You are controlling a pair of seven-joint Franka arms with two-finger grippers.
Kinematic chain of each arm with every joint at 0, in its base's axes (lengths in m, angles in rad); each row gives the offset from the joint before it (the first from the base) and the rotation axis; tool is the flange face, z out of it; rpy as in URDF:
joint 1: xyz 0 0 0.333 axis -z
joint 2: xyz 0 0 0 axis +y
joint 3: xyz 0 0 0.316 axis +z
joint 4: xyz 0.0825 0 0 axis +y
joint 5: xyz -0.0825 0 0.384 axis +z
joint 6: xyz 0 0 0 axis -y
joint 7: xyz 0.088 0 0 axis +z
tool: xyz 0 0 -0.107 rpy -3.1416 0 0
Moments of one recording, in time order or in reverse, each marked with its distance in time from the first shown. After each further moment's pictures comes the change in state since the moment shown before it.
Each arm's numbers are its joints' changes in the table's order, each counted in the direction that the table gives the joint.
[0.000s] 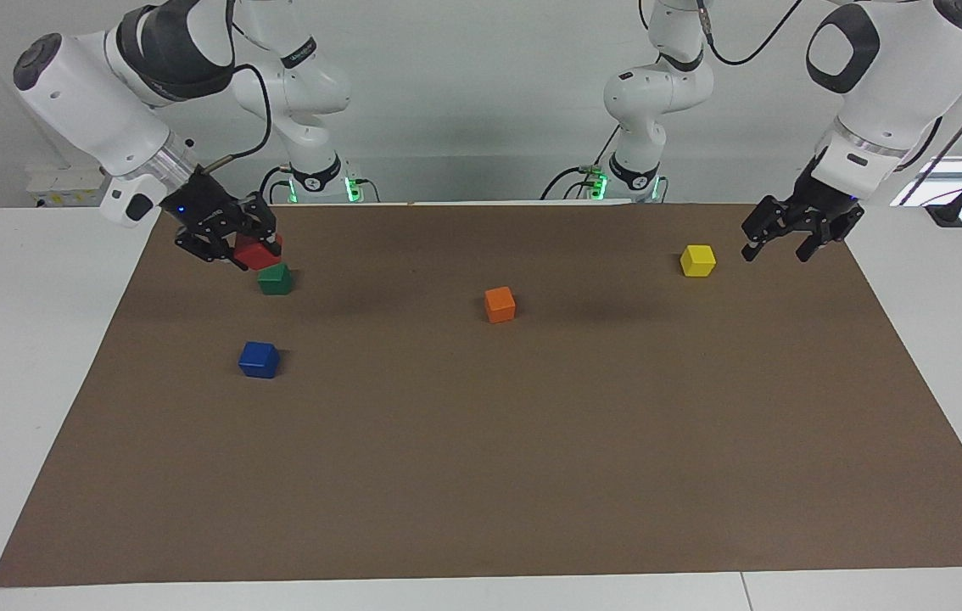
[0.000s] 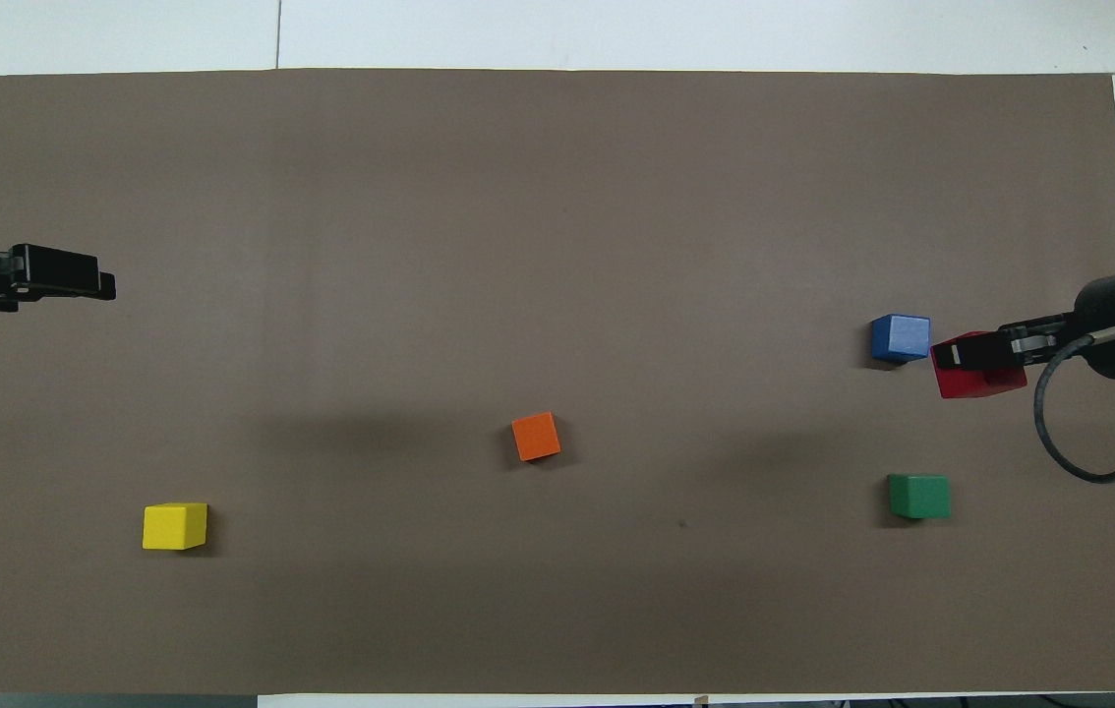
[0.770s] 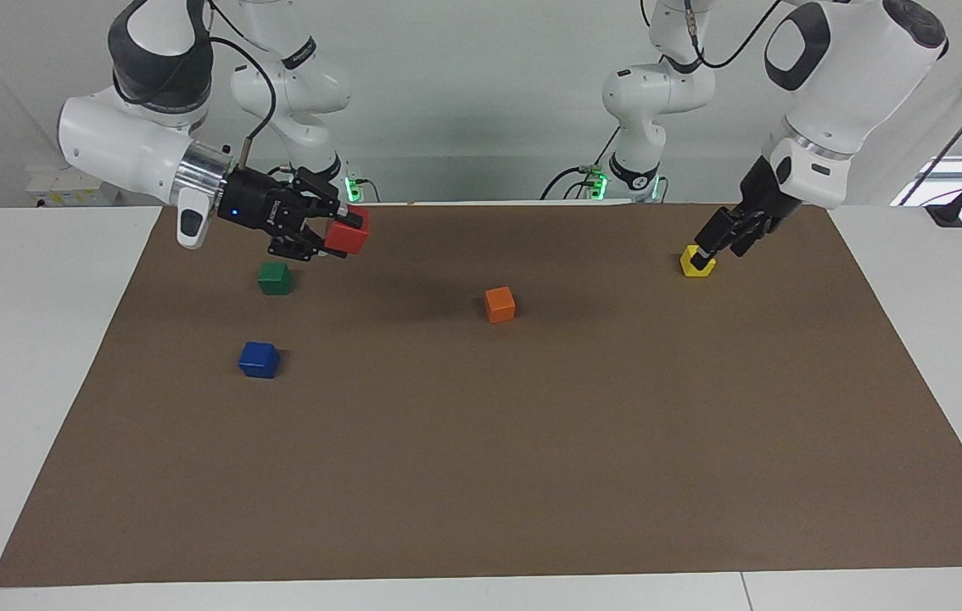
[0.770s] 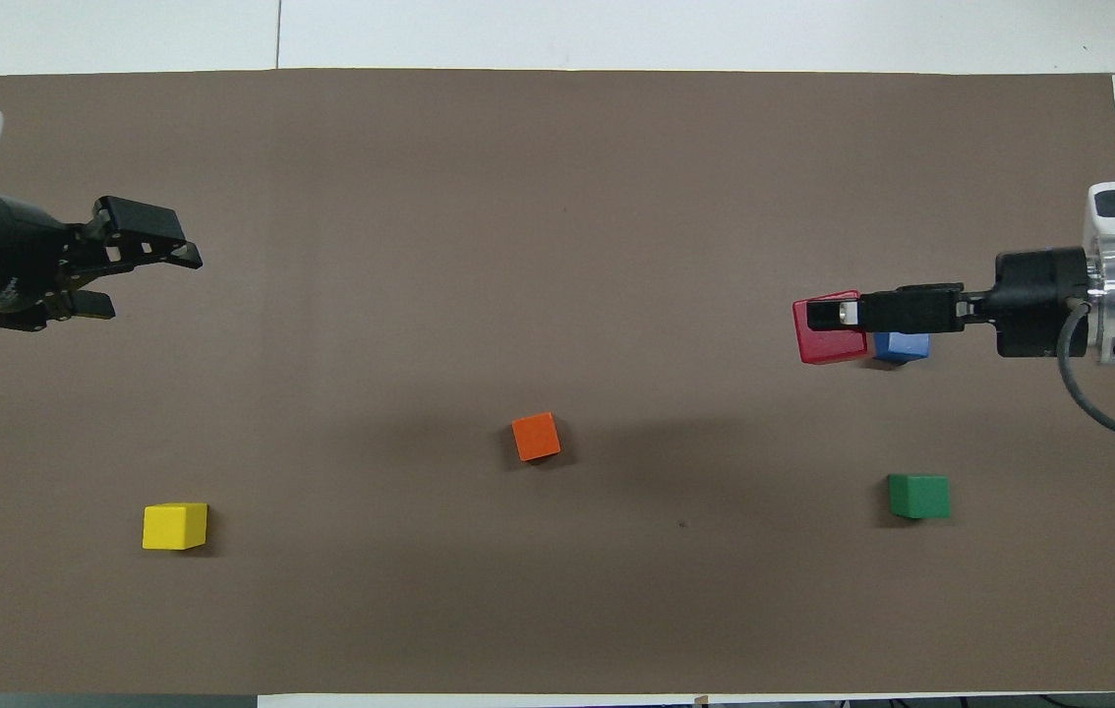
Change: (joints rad) left arm 0.087 0.022 0.001 -0.029 -0.074 0.000 0.366; right arm -0.035 0.029 -0.009 0.040 0.734 0.001 0.215
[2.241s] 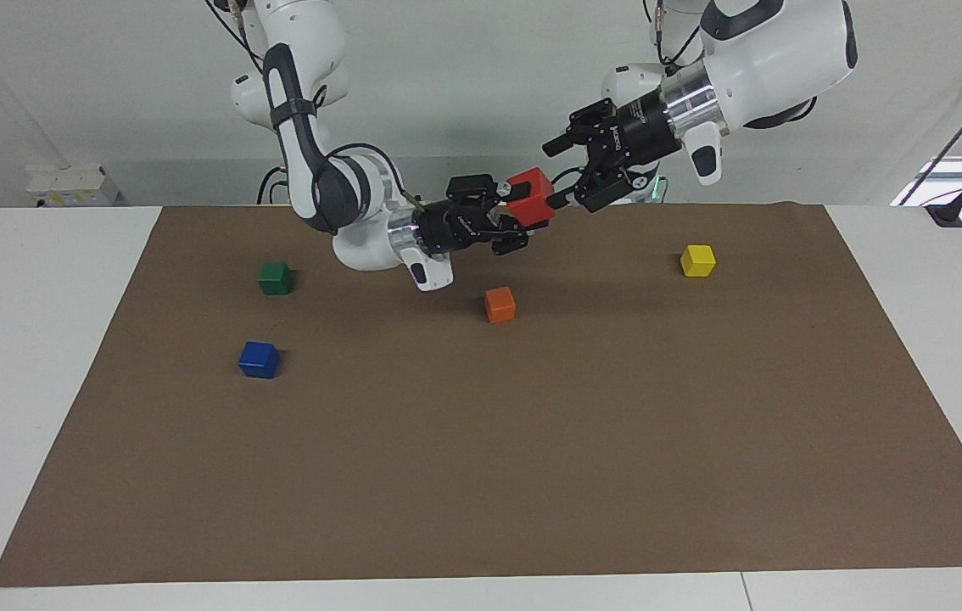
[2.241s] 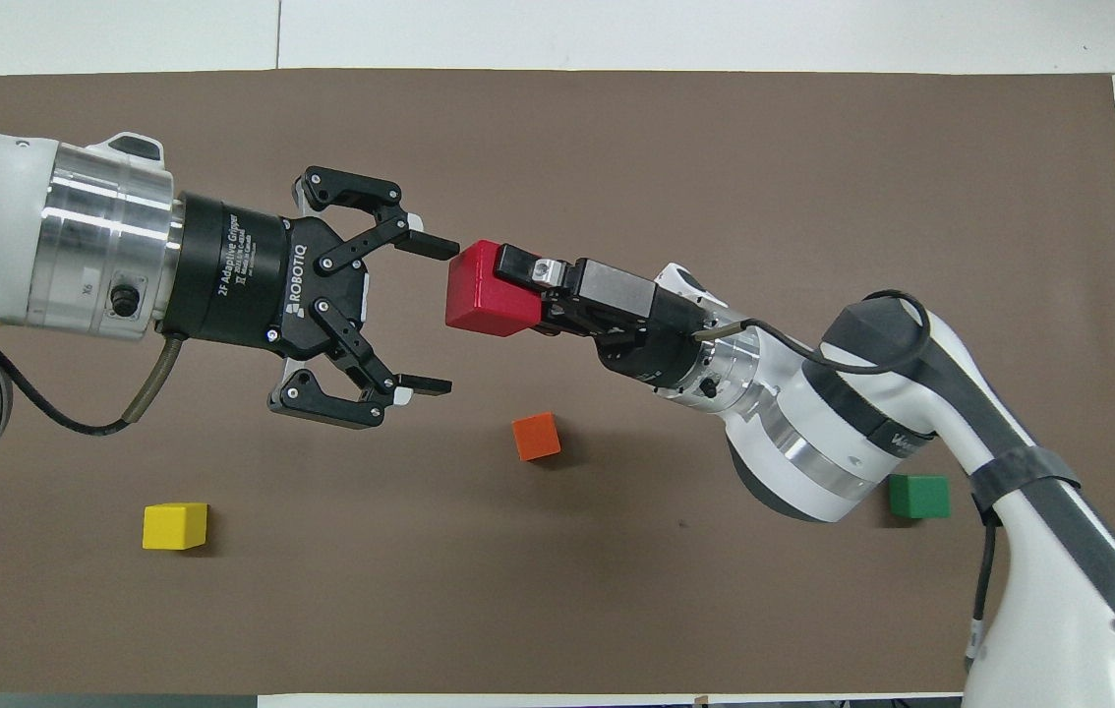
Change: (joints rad) left arm 0.191 0.017 -0.038 -0.070 -0.684 -0.051 1.362; right arm -0.459 0.257 0.013 0.088 1.434 -0.078 0.361
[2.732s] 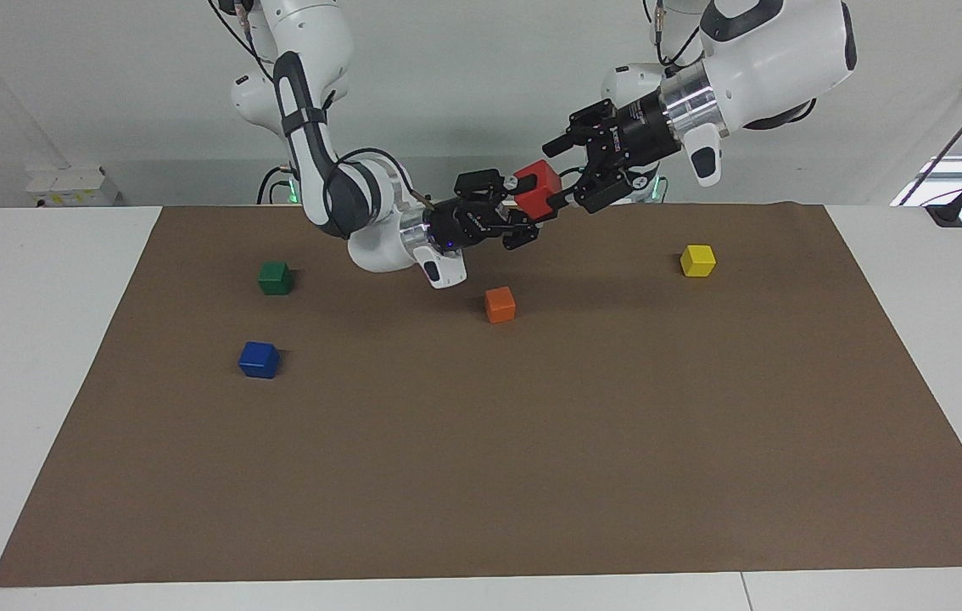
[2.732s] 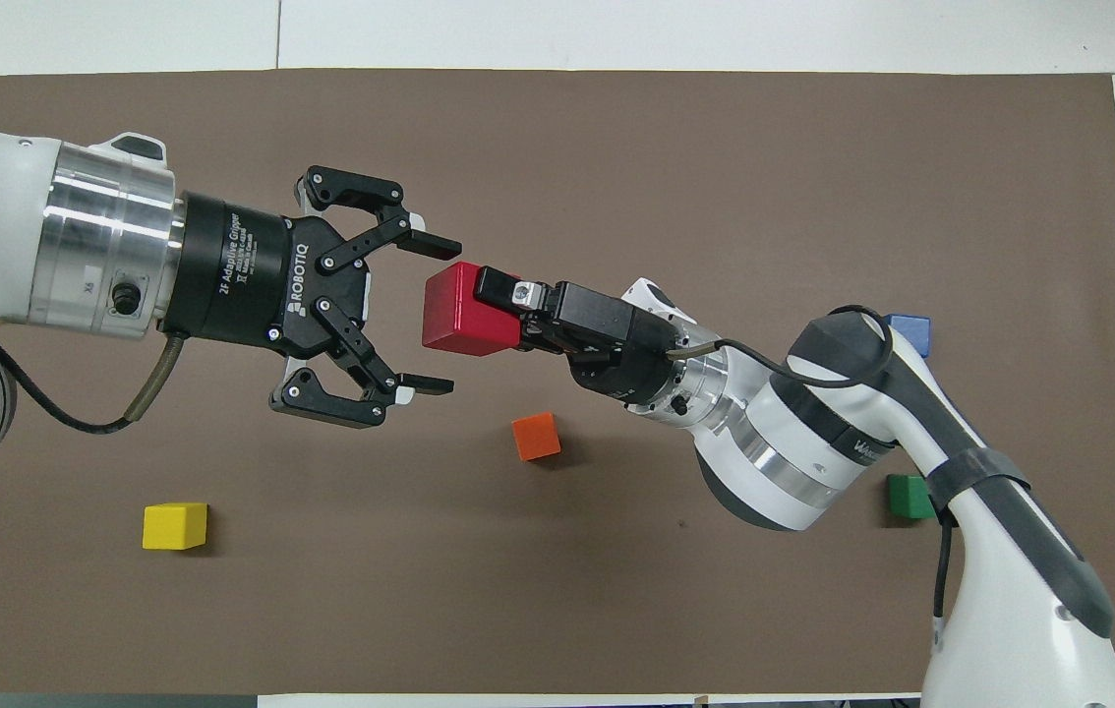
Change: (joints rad) left arm 0.000 0.004 0.001 0.000 -0.028 -0.001 0.000; right arm -0.052 0.044 0.005 0.011 0.102 -0.099 0.067
